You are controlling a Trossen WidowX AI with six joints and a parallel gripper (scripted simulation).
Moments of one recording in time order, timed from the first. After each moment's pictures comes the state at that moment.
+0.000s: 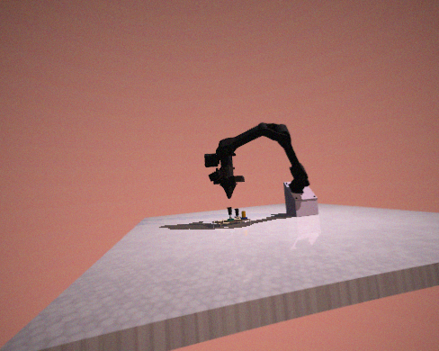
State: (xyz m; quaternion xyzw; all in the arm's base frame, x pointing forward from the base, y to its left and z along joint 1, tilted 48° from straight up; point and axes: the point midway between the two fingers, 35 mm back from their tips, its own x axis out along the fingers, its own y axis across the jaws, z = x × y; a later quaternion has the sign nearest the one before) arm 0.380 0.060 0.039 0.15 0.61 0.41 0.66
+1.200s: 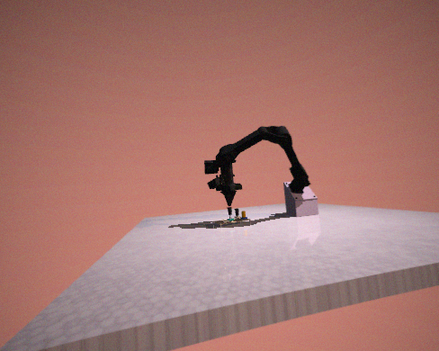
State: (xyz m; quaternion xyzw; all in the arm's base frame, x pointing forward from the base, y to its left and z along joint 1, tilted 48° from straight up) arm 0.382 0.092 0.023 0.21 0.65 0.35 0.64
